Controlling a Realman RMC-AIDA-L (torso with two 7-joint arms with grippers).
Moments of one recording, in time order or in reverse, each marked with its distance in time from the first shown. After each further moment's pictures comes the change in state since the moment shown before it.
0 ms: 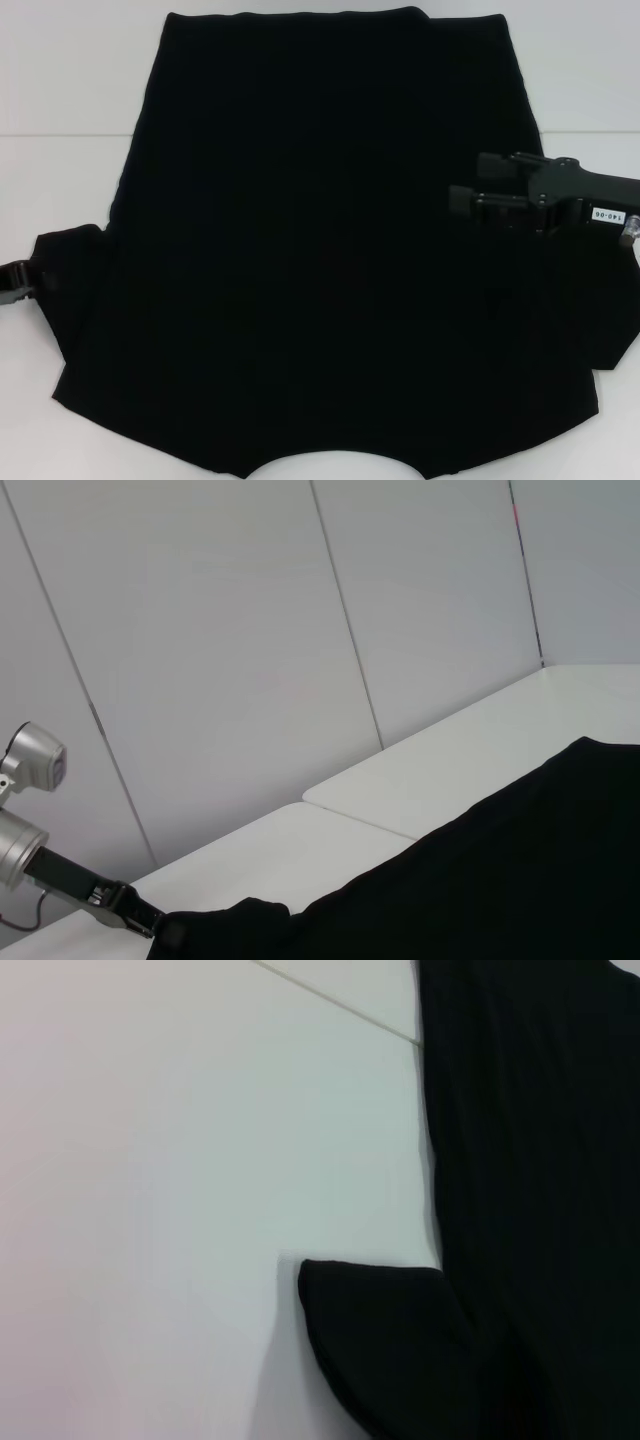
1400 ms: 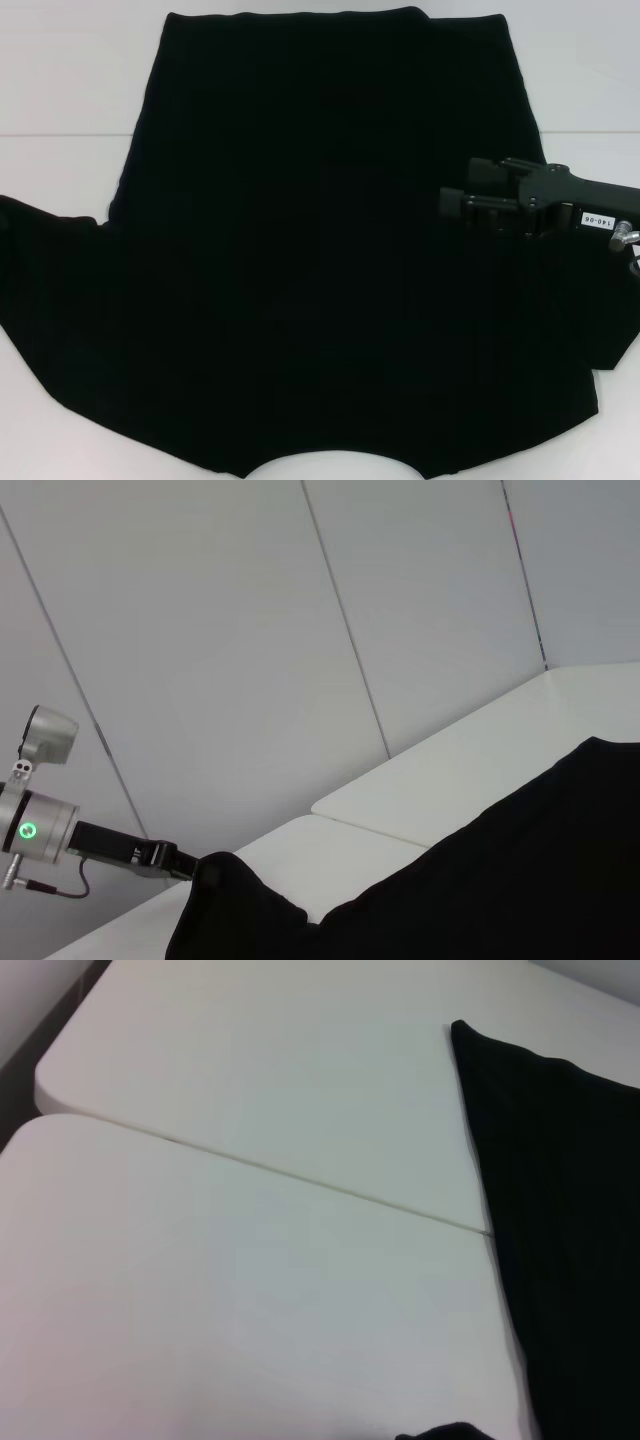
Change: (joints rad) left arm -0.033 0.012 0.004 0.000 -0.056 -0.226 0.094; right arm -0.003 0.024 0.020 0.006 0.000 -0.002 0.012
